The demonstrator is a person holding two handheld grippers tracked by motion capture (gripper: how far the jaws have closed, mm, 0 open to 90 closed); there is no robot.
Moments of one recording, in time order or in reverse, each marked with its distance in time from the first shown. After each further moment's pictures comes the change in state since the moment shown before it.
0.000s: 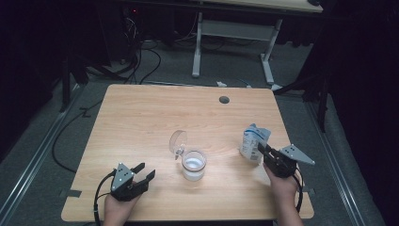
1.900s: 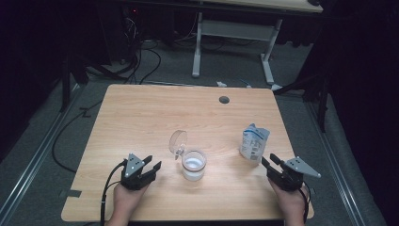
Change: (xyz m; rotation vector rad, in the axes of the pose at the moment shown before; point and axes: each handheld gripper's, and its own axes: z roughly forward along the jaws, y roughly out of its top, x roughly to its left) left arm -0.002 0.017 0.036 0.056 0.035 0.005; right arm 0.004 -0.022 -0.034 0.097 -0.064 -0.002
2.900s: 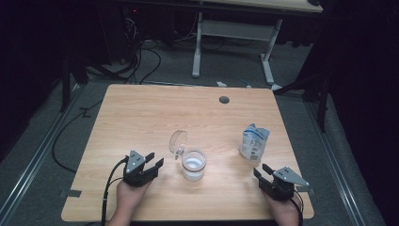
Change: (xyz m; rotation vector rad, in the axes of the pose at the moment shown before) left arm 0.001 0.007 0.005 -0.024 -0.020 -0.049; right arm 0.026 -0.023 0.001 0.066 0.024 -0.056
